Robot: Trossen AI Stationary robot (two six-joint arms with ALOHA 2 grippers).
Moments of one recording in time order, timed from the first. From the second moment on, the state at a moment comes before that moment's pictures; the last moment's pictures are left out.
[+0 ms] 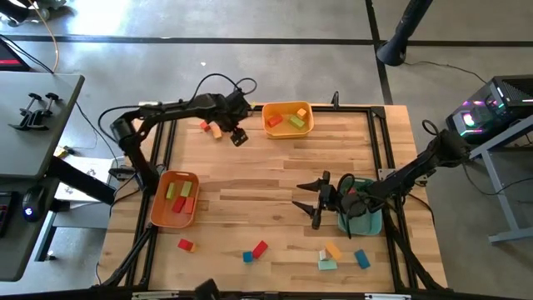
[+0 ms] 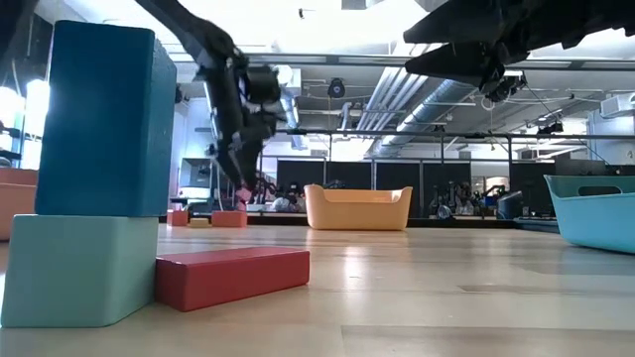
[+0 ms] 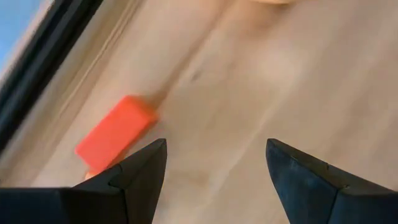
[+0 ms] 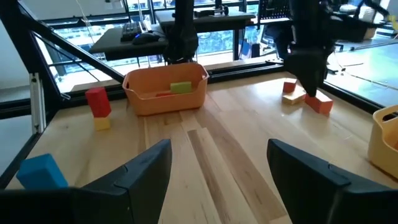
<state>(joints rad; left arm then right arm) 0.59 1.75 1.26 -0.75 -0.04 0.01 0.50 1.37 0.54 0.61 0.72 0.23</state>
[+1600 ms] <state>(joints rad) 0.59 1.82 1.26 -0.75 -0.19 0.65 0.48 1.37 0.54 0.56 0.68 0.23</state>
